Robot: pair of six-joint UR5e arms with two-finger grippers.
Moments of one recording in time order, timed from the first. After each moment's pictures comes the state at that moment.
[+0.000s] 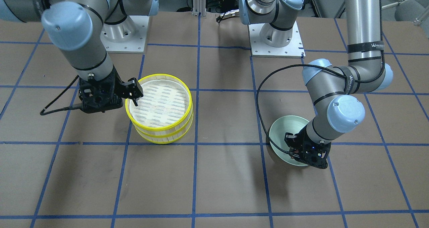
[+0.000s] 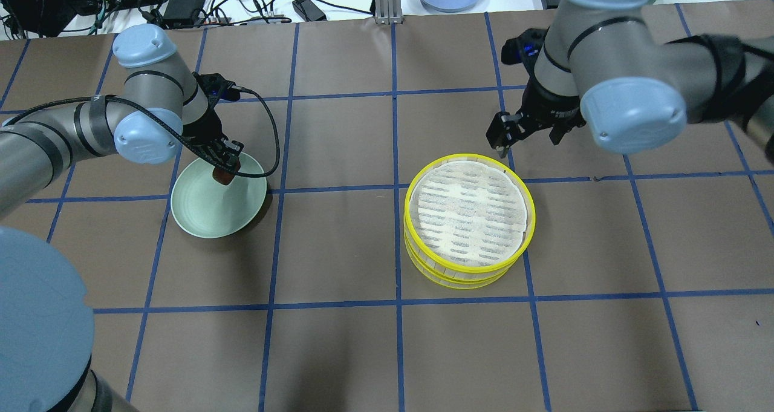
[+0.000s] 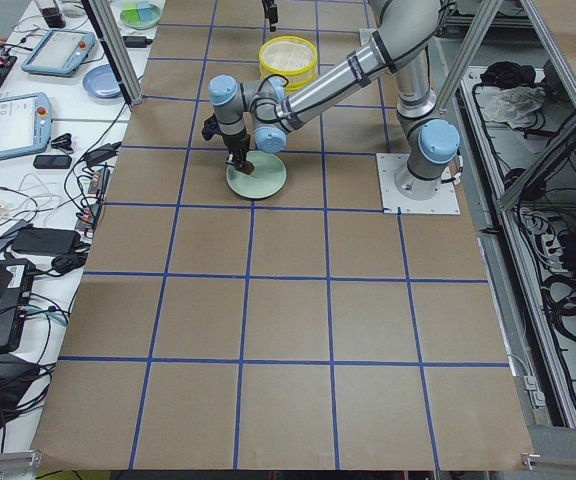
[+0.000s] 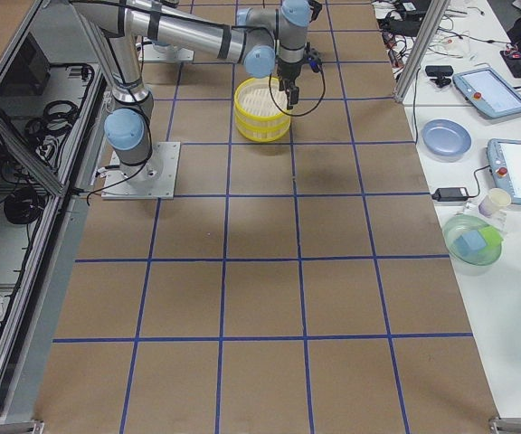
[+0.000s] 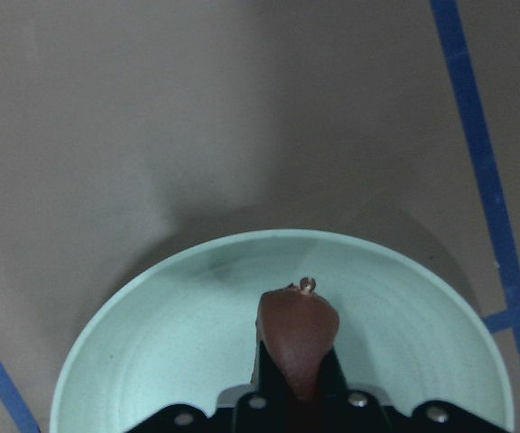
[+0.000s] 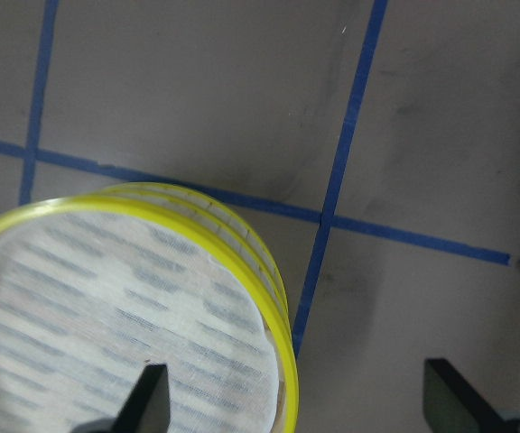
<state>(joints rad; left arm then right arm) -1.42 -1.99 -1.74 -1.03 1.59 0.44 1.60 -1.47 1.70 -1.81 -1.54 -0.16</state>
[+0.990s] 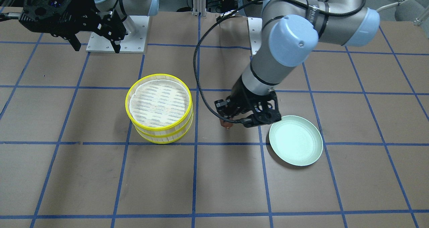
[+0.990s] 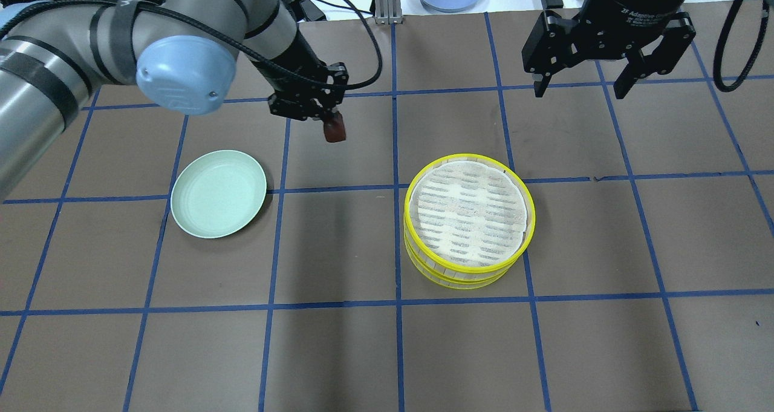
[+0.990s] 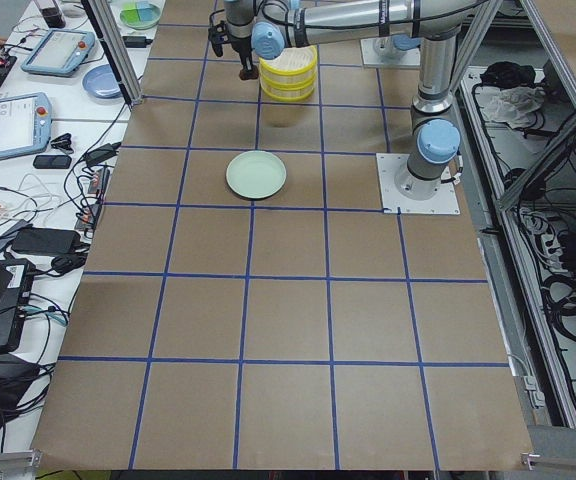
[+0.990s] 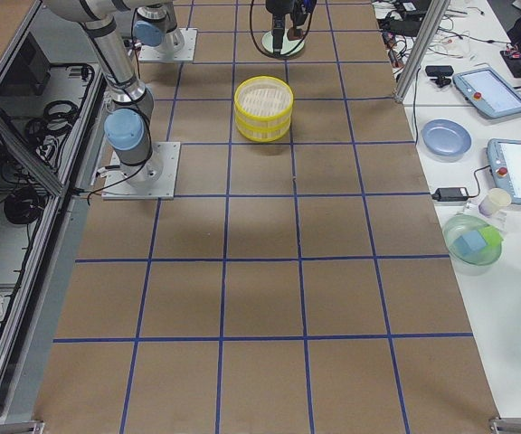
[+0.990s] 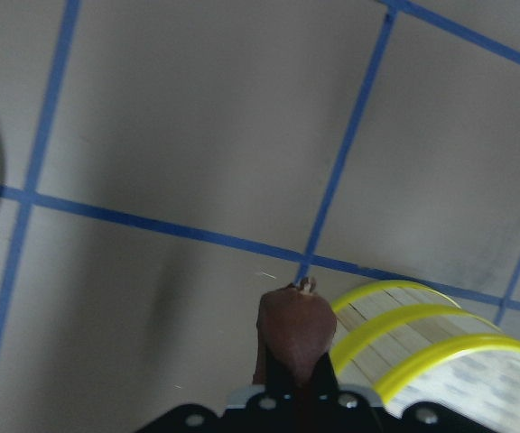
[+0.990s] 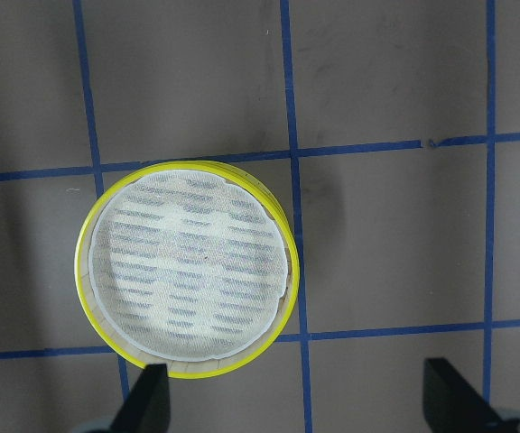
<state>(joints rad) -1.76 -1.83 -1.55 -1.31 1.29 -0.51 1.59 -1.59 1.43 -1.40 -1.55 0.09</state>
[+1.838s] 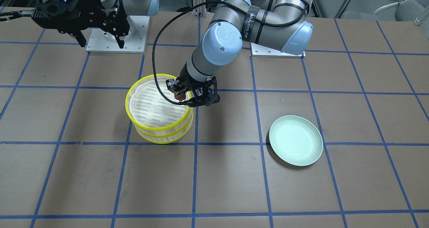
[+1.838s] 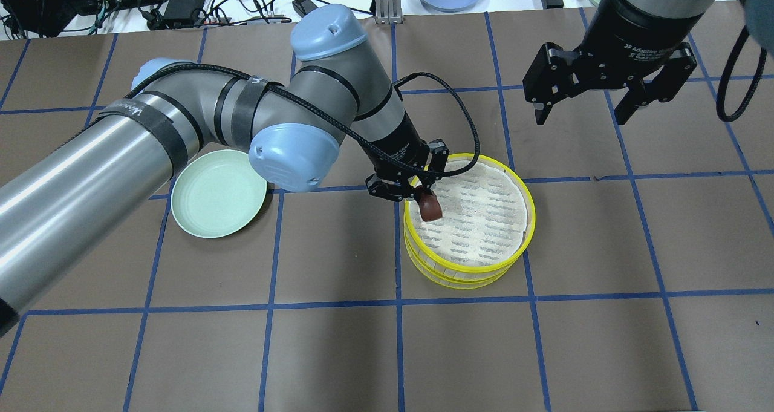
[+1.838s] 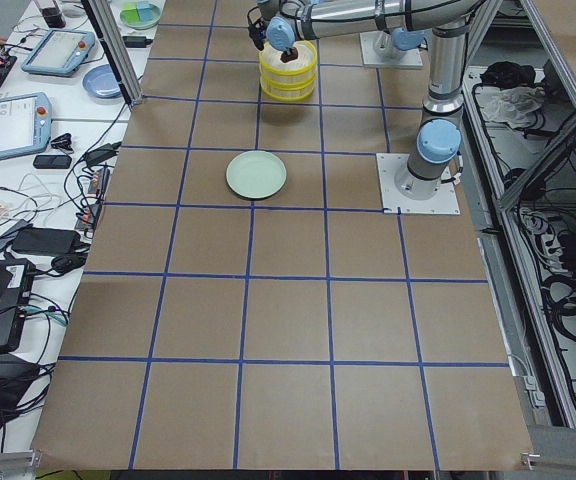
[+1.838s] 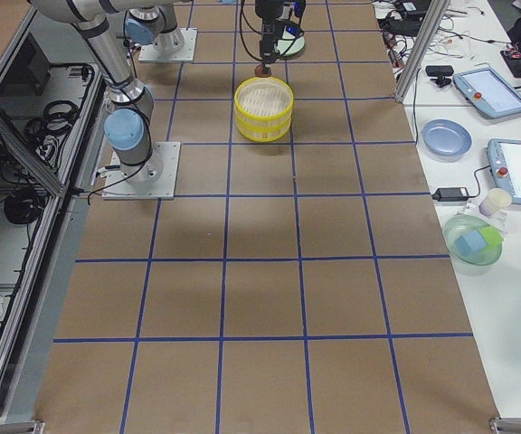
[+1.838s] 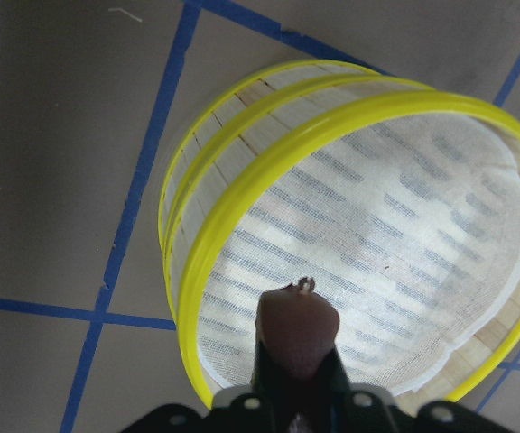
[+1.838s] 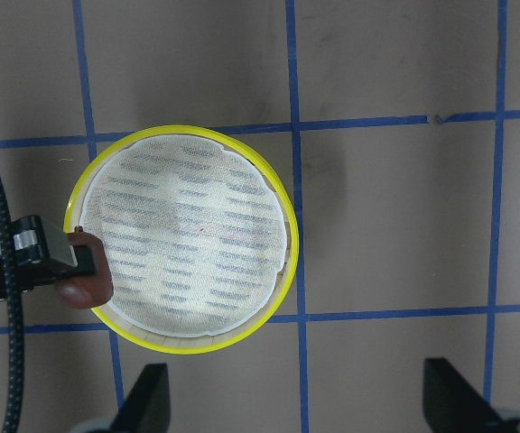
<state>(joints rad) -1.94 -1.86 -1.66 -1.28 1.16 -0.70 1.59 -1.65 1.51 -1.43 -1.54 0.07</state>
